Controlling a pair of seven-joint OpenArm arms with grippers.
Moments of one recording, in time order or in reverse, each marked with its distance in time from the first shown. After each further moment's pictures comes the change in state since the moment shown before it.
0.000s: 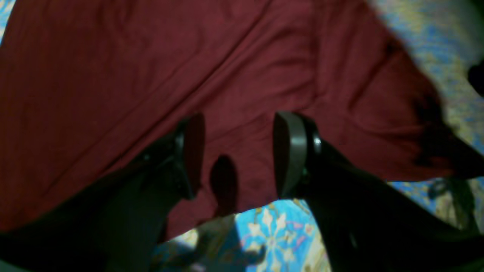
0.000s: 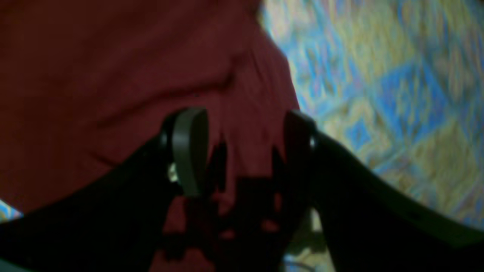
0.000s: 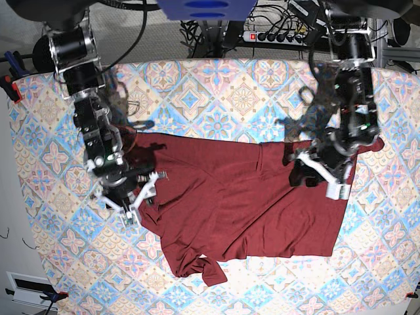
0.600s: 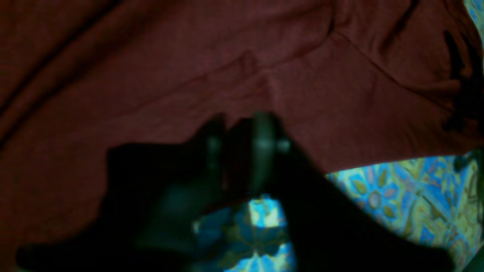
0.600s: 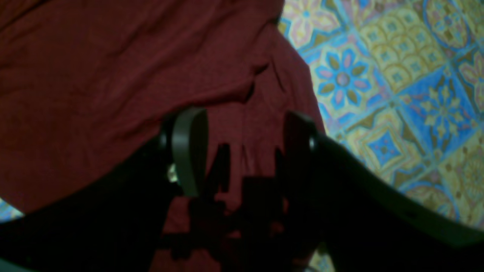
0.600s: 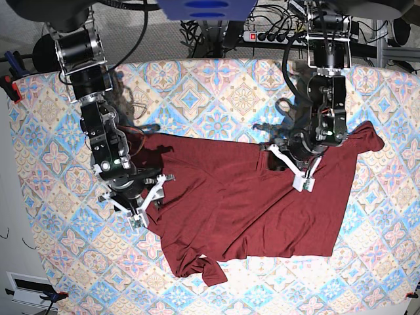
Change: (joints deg) left arm -2.2 5.1 4.5 -11.0 7.7 -0.5 -0.1; right arm 1.7 -1.8 -0.2 -2.9 0.3 0.5 0.6
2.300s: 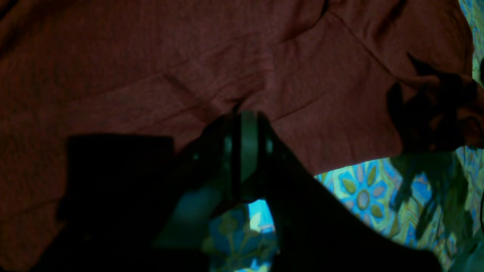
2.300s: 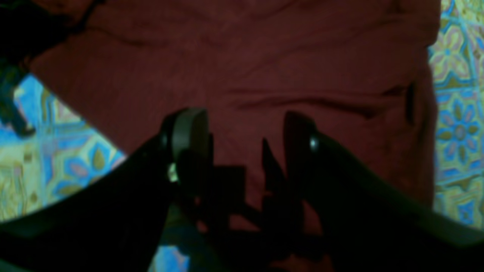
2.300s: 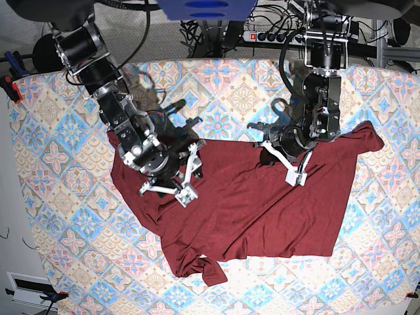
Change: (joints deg) left arm 0.0 0.2 2.9 -5.4 -3.3 1.0 -3.5; right arm -0.9 -0.3 -15.9 3.1 -0.2 8.0 0.3
